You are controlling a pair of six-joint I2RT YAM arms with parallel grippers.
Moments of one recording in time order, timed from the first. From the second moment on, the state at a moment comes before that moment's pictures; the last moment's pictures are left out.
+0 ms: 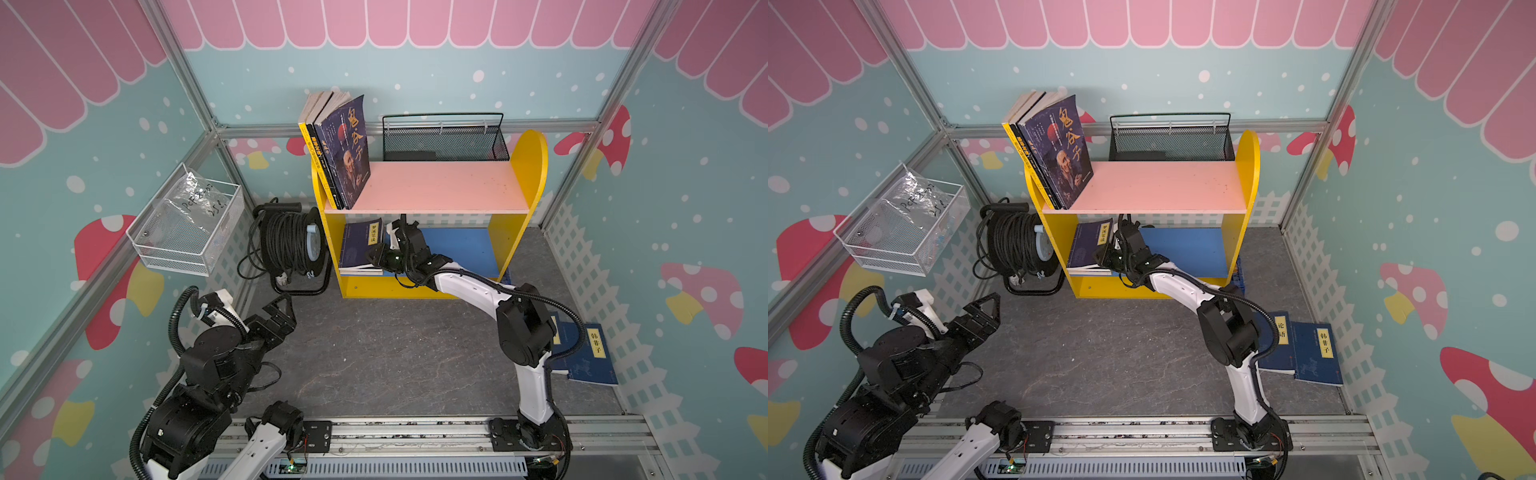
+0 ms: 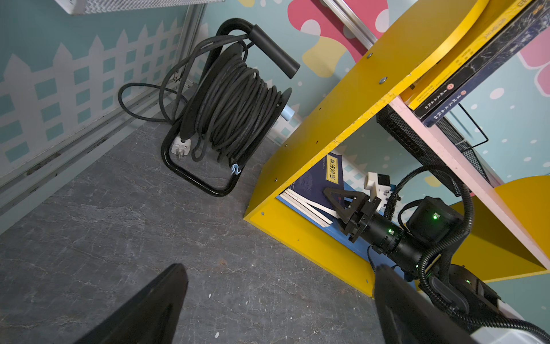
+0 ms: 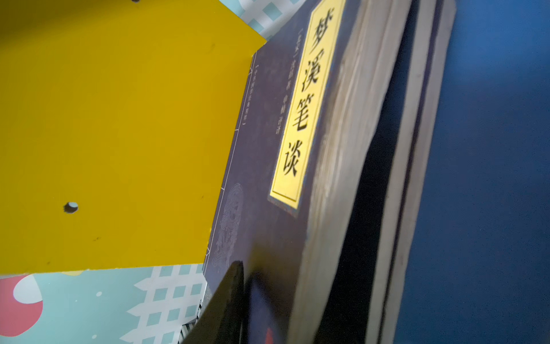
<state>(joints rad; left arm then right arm) -0.37 0.48 1.10 -0.96 -0.34 -0.77 0.69 2.05 1.66 -0.05 -0.25 0.86</state>
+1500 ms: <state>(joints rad) -0.37 0.48 1.09 -0.96 -0.34 -0.77 0.71 2.08 1.80 -0.21 -0.21 0.80</state>
